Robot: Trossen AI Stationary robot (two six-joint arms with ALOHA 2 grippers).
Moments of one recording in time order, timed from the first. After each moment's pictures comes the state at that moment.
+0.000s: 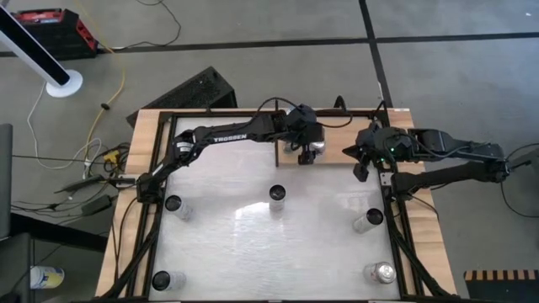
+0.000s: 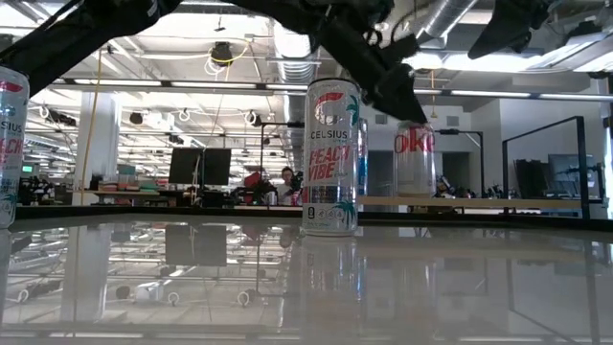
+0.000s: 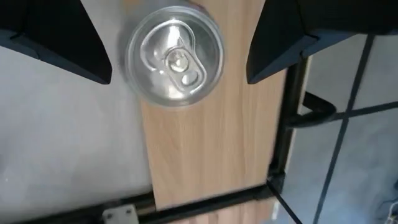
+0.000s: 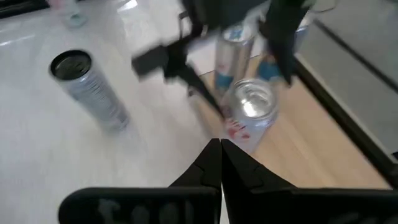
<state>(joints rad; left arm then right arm) 0.25 2.28 2.18 -0.48 -0.01 0.39 -0.06 0.79 0.99 -0.89 0.27 0.24</state>
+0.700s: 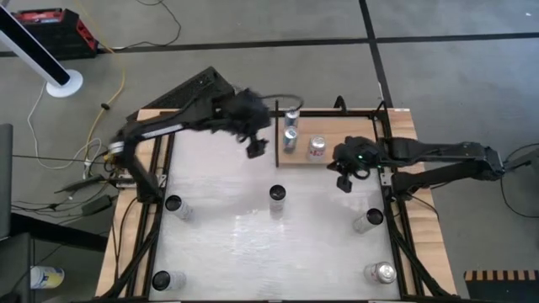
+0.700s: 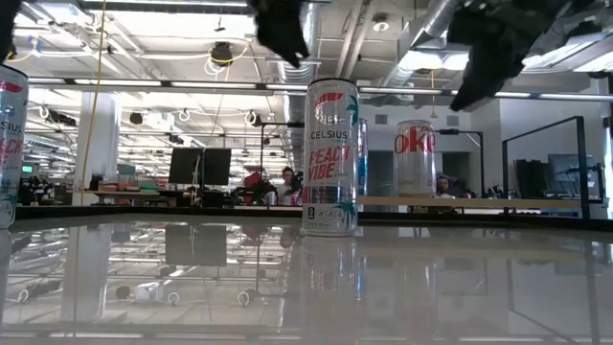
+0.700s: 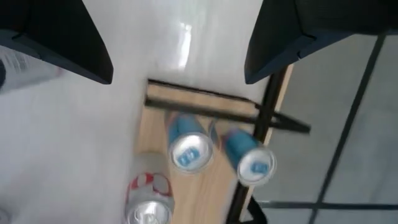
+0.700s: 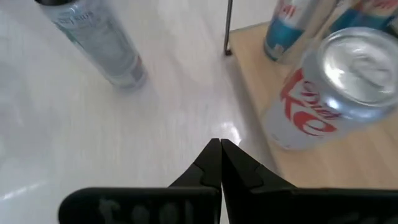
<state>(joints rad) 0.26 1.67 1.78 -0.87 -0.18 0.17 -0.13 0.96 0.81 -0.68 0.07 0.14</state>
